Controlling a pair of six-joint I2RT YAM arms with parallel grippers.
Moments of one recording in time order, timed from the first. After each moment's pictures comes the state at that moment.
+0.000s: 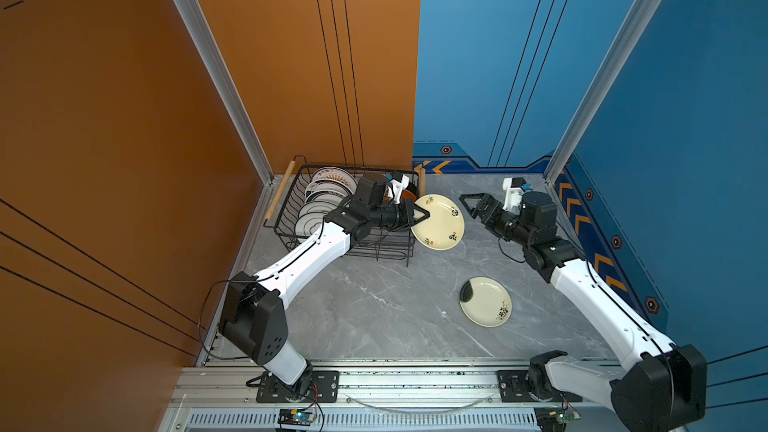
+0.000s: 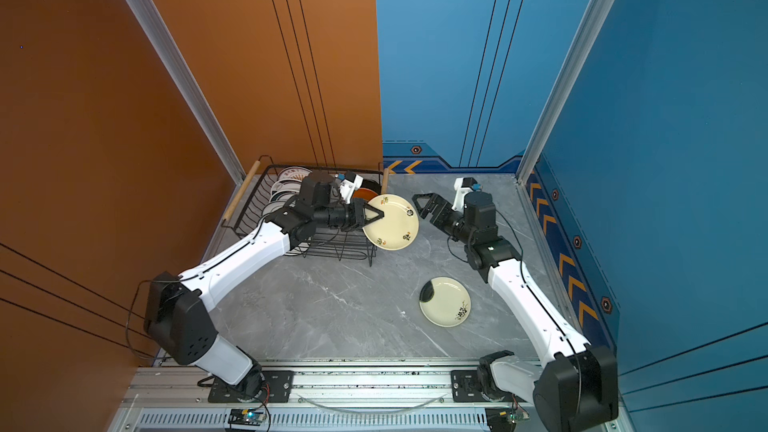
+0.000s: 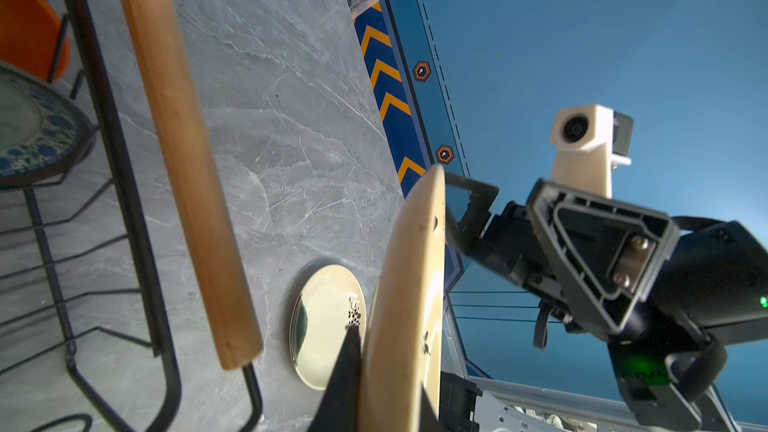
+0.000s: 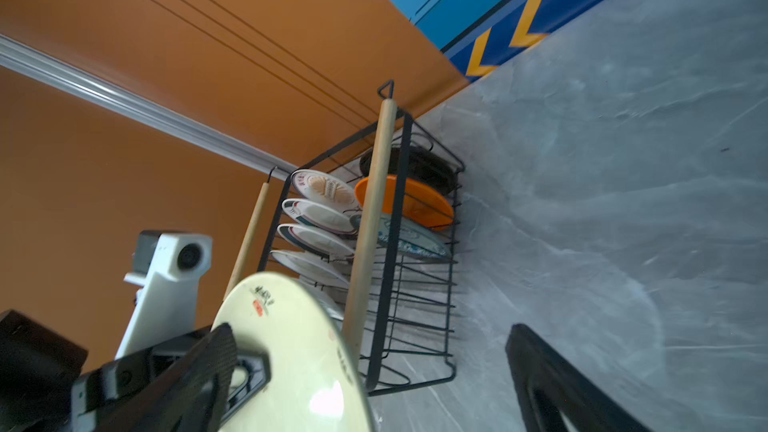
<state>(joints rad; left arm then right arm) -0.58 1.55 1.36 -0.30 0.55 -0.78 0.19 1.14 0.97 -0.17 -0.32 0.78</state>
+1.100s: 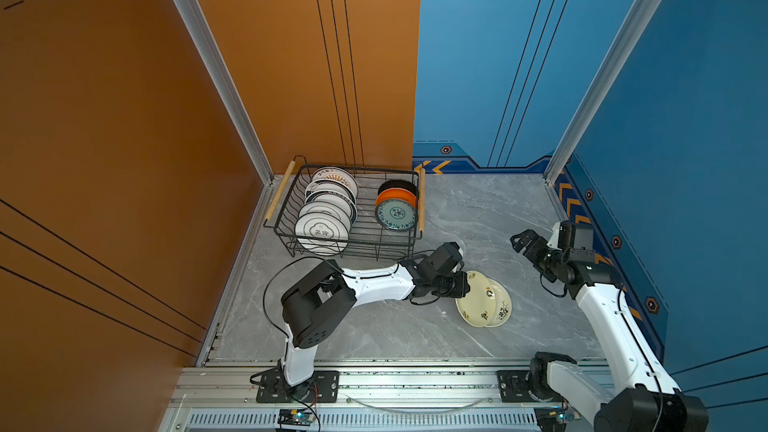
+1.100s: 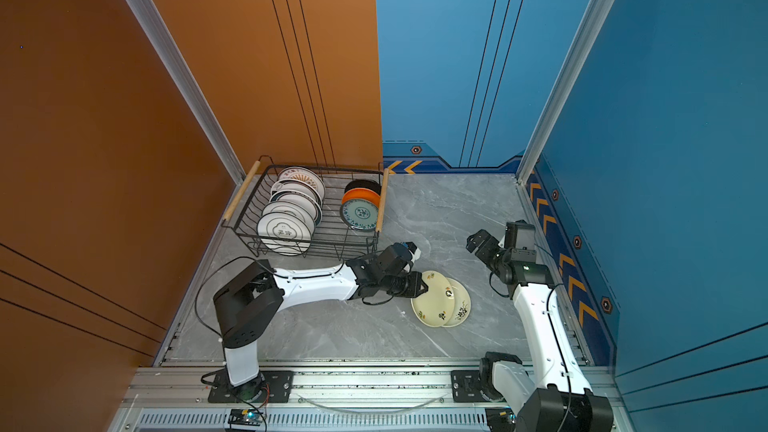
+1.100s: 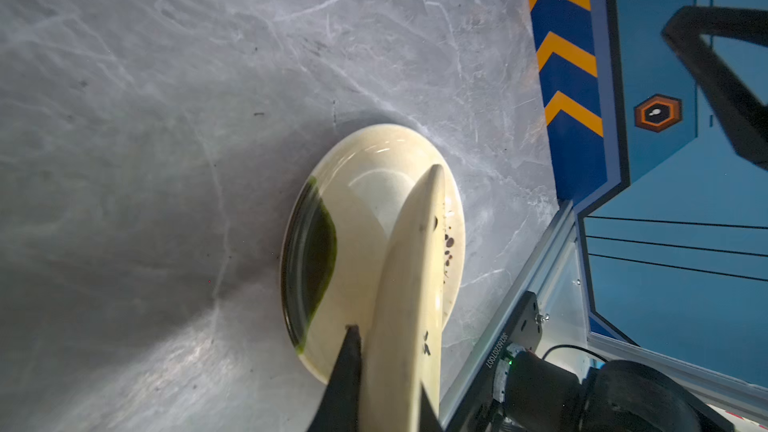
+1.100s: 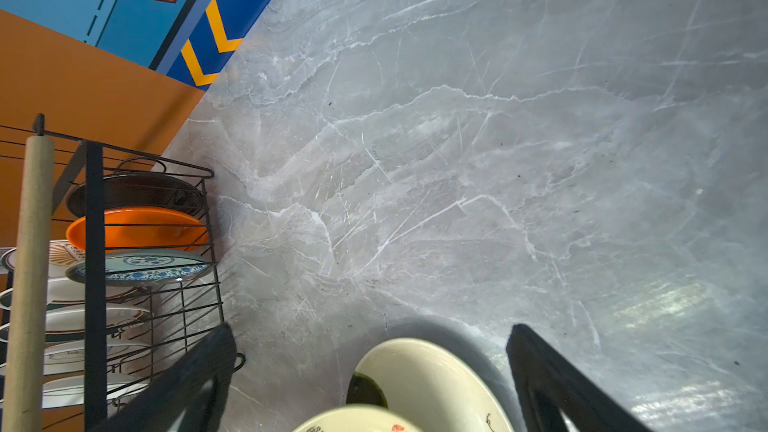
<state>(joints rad) -1.01 1.92 1.22 -0.07 0.25 -0.87 -0.12 1.02 0.80 -0.59 -0.19 0.63</state>
